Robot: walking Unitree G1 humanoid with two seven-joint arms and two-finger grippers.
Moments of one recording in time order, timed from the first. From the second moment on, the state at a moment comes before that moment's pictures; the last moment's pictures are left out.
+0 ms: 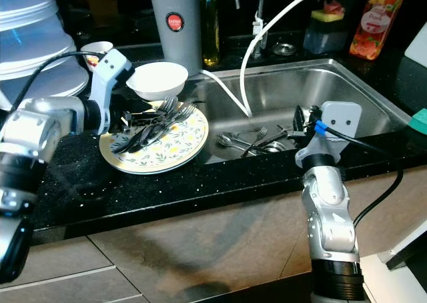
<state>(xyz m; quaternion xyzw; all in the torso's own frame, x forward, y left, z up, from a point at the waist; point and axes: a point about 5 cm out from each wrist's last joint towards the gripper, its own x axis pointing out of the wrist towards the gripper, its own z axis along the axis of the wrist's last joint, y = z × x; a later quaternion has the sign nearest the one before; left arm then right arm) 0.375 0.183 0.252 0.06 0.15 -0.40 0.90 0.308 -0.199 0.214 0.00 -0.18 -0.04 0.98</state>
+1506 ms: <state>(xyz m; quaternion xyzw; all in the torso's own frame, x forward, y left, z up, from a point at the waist) 0.376 0.135 0.345 0.03 -0.09 -0.36 0.93 0.319 -0.208 0.242 -0.01 -0.22 -0.04 0.97</state>
